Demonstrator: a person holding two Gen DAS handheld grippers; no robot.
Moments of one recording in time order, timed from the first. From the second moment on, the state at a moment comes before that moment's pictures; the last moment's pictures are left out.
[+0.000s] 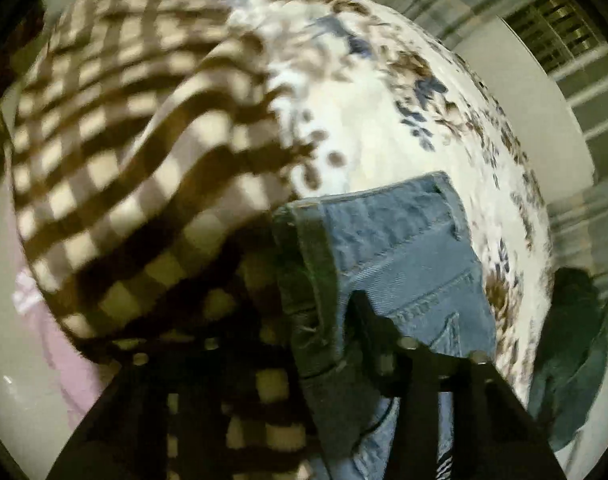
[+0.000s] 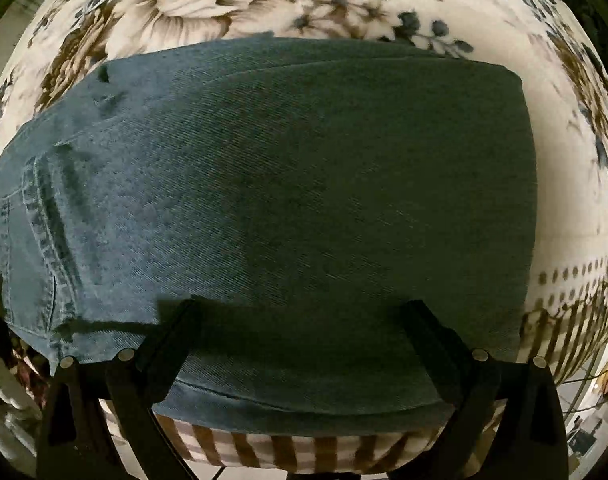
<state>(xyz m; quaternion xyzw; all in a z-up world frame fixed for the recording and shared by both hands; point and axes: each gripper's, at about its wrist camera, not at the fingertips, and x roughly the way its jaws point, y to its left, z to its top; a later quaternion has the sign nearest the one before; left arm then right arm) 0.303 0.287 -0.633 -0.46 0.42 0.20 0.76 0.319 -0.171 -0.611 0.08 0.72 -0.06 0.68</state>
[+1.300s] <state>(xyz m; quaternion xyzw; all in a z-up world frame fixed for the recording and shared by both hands) 0.284 0.286 -0.595 -0.52 0.44 0.19 0.71 0.342 -0.133 -0.639 0.07 0.74 -0.06 0.67</state>
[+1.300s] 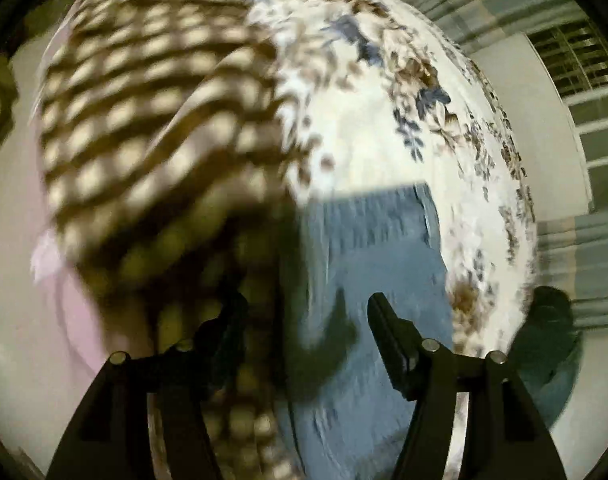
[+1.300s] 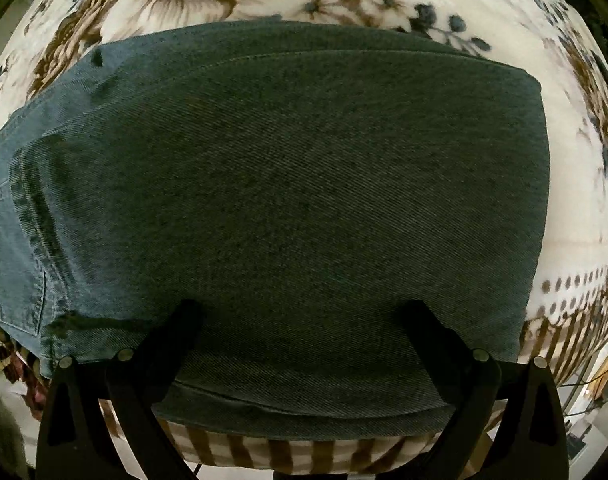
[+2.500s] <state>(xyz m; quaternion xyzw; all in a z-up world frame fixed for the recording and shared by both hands) 0.280 0.279 -0.601 -0.56 0.38 0.20 0.71 0.333 -0.122 -0.643 0.05 0.74 -0.05 0.67</state>
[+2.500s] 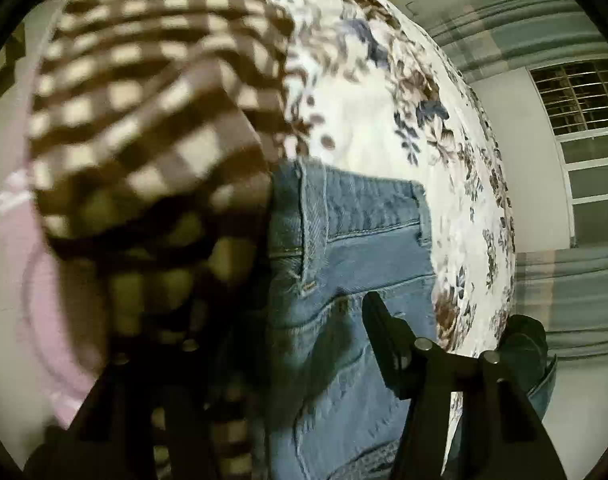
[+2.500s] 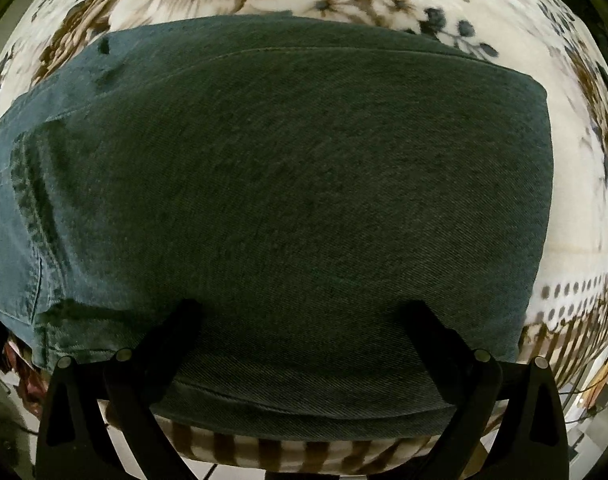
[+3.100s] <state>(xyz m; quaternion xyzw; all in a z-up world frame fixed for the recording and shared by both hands) 0.406 0.333 -0.634 -0.39 0.58 0.09 0.71 0.338 -0.122 -0.641 0.05 0.75 -0.05 0.66</state>
